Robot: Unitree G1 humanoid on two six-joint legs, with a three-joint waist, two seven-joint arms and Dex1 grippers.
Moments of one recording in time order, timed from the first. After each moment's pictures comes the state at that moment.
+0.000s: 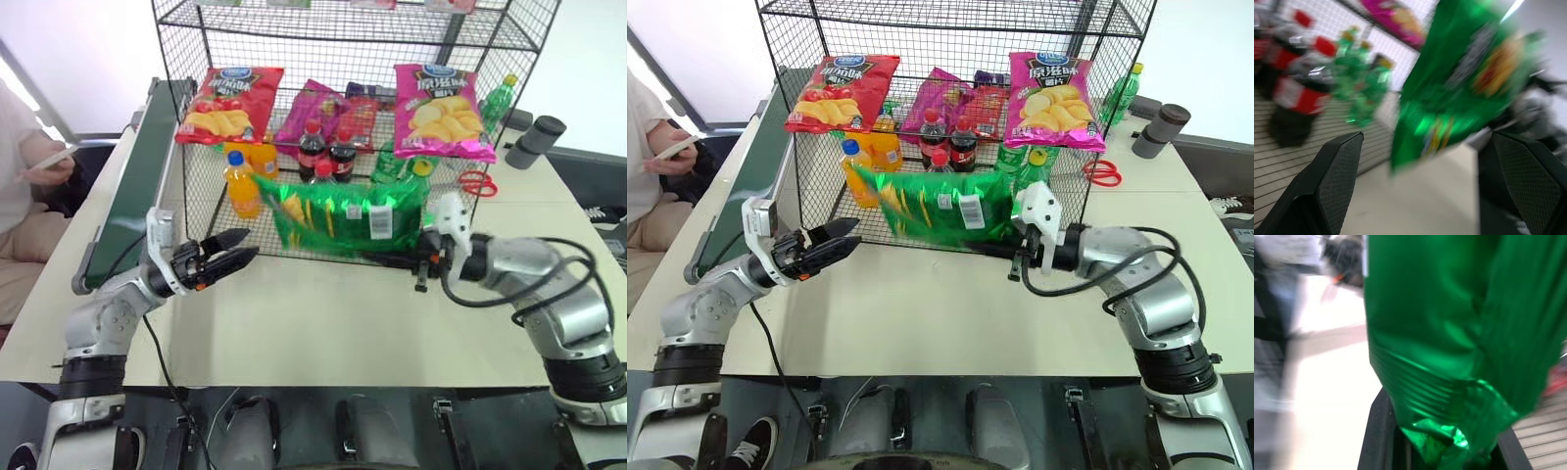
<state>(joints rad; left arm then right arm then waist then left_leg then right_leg) -0.31 0.51 0.22 0.12 -0.75 0.52 -1.11 -0.37 -0.69 -0.01 -0.37 0.43 0.38 0.94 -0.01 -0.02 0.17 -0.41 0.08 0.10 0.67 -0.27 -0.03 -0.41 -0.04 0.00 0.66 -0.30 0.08</state>
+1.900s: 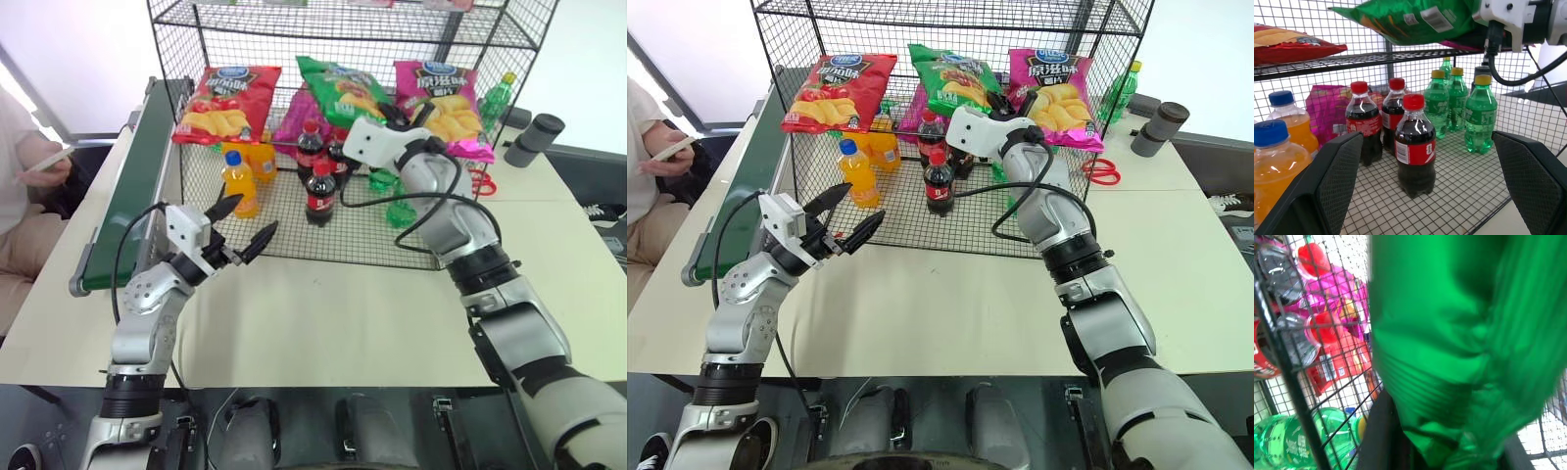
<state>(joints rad) -0.24 0.35 0.11 -0.08 -0.40 0.04 -0.72 -0.96 -0.39 0.30 0.36 -0.71 0.20 0.22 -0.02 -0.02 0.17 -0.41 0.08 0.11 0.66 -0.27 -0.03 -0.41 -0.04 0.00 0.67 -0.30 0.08</state>
